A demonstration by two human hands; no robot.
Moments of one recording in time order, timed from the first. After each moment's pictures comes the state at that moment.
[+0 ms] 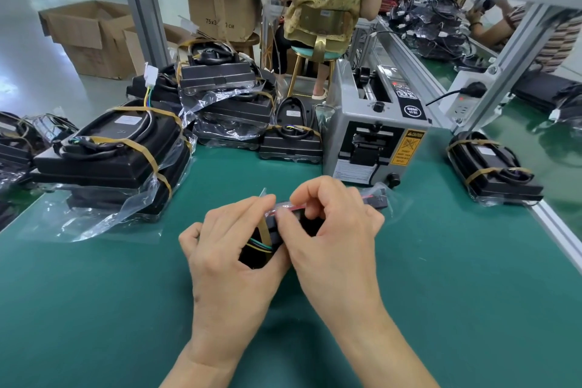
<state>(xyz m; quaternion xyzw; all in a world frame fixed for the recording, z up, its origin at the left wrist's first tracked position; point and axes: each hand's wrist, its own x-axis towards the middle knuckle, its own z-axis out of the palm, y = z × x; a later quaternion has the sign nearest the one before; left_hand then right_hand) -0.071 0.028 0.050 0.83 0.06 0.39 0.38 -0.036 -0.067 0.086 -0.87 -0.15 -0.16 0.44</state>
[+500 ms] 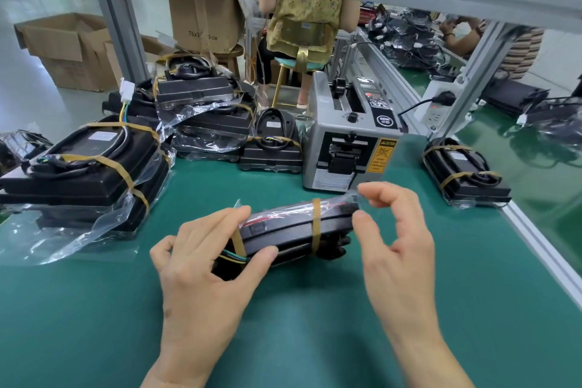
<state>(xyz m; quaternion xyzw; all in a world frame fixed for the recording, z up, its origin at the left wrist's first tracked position) -0.071 0.034 0.046 0.84 0.05 0.39 0.37 -0.021 -0.133 0.082 -0.79 -0.11 -0.25 0.55</state>
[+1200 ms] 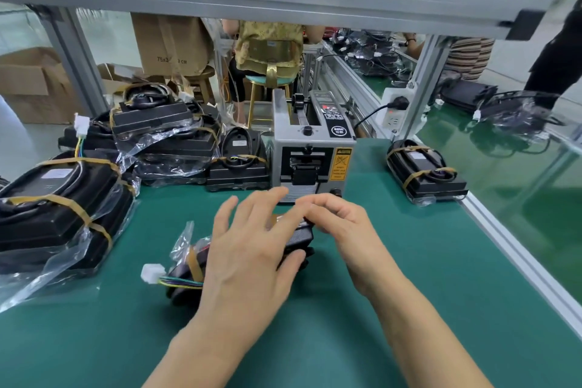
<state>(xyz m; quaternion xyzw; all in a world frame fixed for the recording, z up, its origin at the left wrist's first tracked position) -0.037 -0.016 0.084 0.94 -0.12 0.29 0.14 0.027 -0.159 0.076 -0.70 -0.14 0.05 0.70</state>
